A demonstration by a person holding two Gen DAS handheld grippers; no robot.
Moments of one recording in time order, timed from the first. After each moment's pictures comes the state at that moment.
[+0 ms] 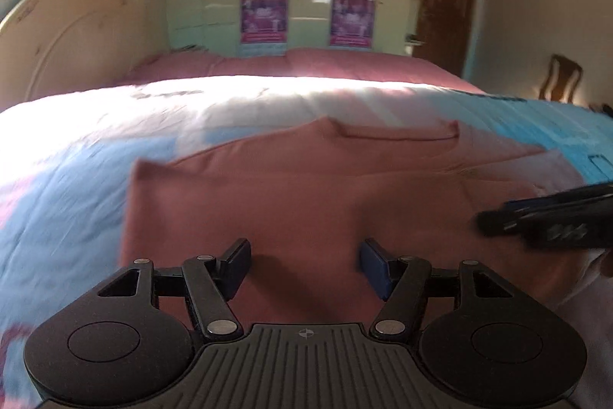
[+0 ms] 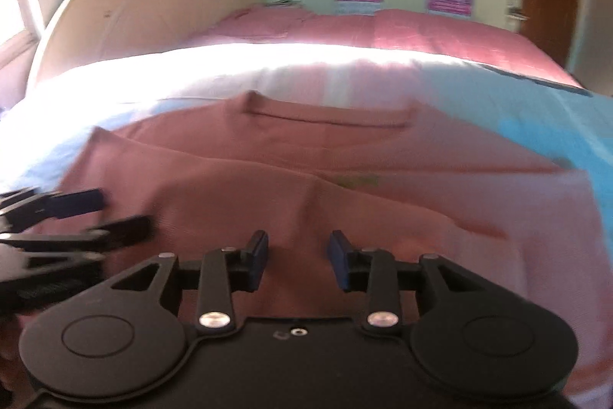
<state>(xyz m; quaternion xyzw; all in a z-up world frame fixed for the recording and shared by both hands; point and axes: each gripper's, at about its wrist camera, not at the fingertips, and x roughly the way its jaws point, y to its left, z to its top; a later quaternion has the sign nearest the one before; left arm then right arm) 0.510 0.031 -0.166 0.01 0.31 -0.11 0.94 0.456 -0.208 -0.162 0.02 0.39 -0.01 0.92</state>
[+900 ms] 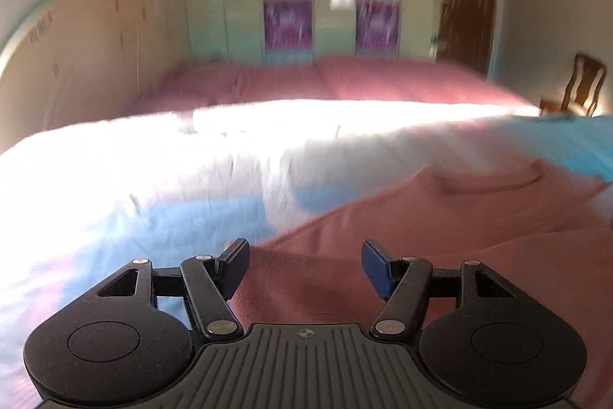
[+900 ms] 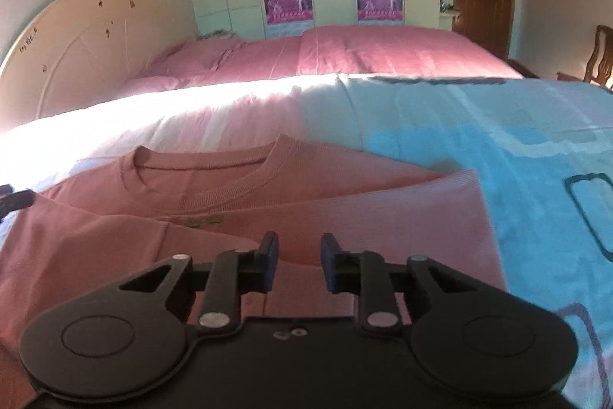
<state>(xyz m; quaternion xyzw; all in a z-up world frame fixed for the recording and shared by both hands) 0.612 0.088 -0.153 0.04 0.33 -0.07 0.94 0.459 -0.291 -0.147 0.06 0.37 -0.09 0.92</state>
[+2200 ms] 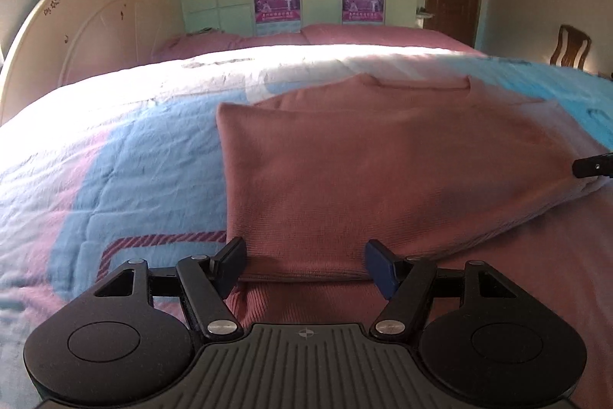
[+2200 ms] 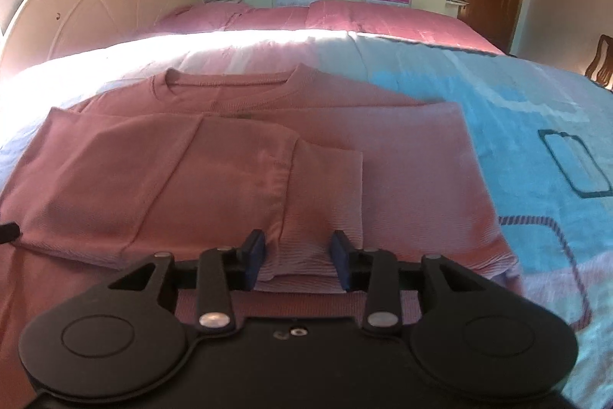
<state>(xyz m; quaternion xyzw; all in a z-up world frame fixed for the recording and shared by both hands) 0.440 0.090 -0.151 0.05 0.34 -0.09 0.93 0.381 -0.250 -0.145 0.02 0.40 -0.09 0.91</state>
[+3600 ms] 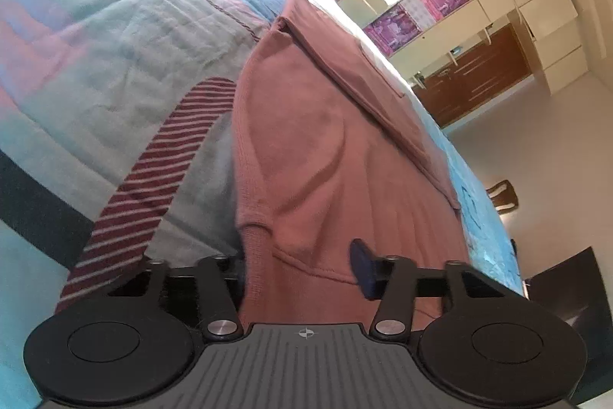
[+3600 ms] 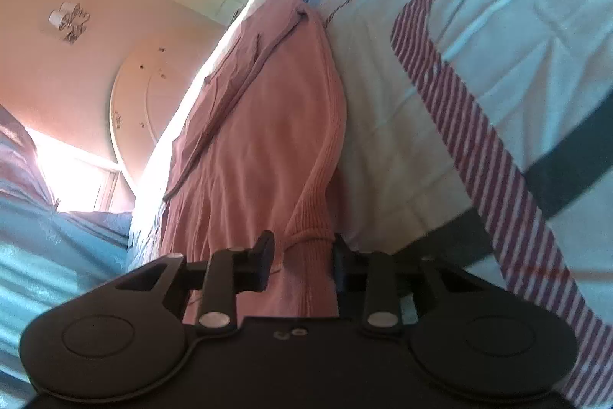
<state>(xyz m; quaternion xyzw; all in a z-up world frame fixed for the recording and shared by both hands) 0.195 0.153 -0.196 -0.34 0.40 -0.11 0.85 0.080 -0.392 -0.168 0.44 0.40 0.04 0.80</state>
